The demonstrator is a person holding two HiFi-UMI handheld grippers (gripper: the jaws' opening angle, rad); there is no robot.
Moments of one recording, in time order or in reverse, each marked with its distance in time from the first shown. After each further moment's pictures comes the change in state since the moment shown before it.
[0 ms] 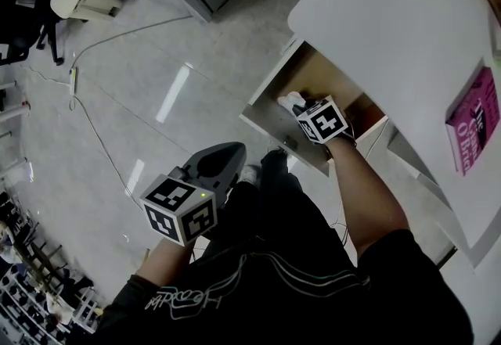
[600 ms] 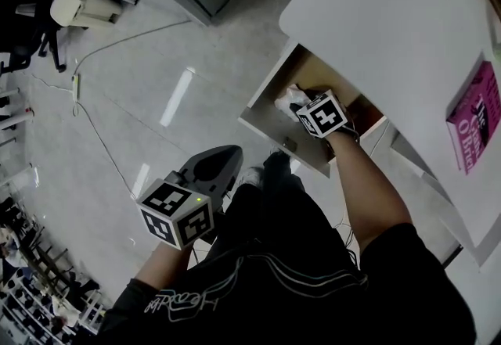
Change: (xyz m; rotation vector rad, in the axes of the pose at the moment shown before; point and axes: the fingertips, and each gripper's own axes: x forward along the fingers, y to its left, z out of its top) left arm 0.003 -0.004 0.002 0.023 0.009 0.009; right arm 0.004 -0.024 0.004 0.007 -0.026 -0.037
